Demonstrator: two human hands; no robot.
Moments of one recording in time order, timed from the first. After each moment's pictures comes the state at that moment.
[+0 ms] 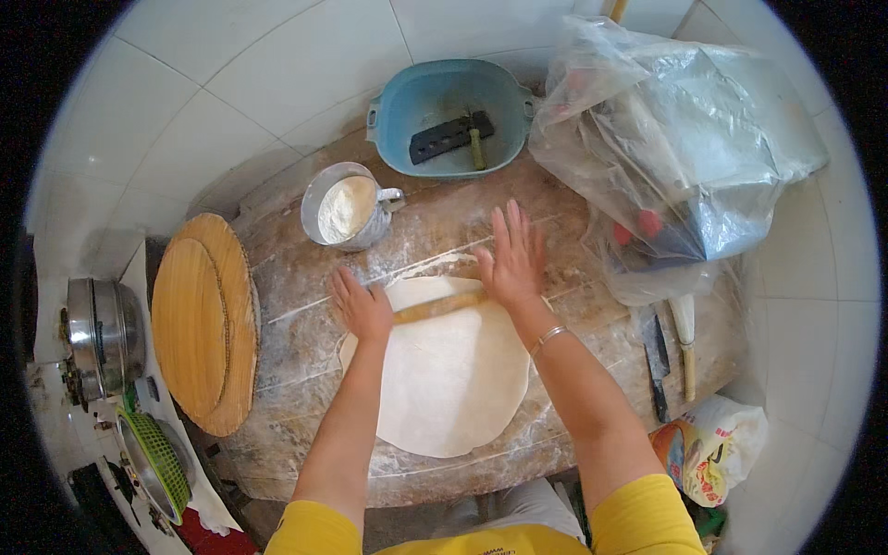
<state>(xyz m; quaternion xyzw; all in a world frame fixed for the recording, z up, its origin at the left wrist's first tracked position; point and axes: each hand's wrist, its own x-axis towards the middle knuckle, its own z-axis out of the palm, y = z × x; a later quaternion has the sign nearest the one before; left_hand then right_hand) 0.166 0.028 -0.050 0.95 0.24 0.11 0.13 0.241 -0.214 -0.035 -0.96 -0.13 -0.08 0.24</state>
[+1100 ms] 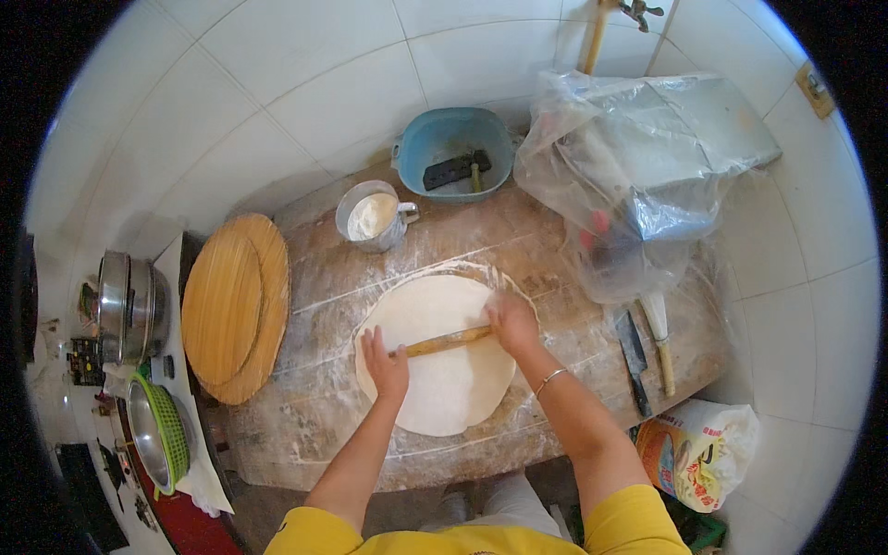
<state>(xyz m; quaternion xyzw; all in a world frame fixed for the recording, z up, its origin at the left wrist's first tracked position) 0.033 -0.001 -0.036 0.93 0.23 0.13 0.27 0.157 -0.258 -0.038 -0.93 -0.12 0.08 0.34</state>
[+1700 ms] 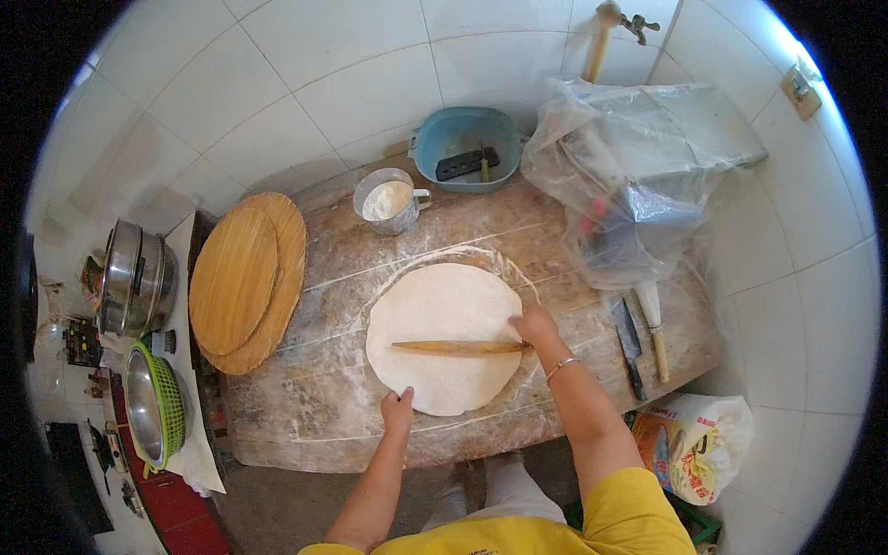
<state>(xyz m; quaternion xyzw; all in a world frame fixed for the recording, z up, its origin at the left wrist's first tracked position) -0.100 -0.024 -0.034 0.68 0.47 -0.07 0.55 0.130 -0.295 -0.023 -0.93 0.00 0.27 0.24</state>
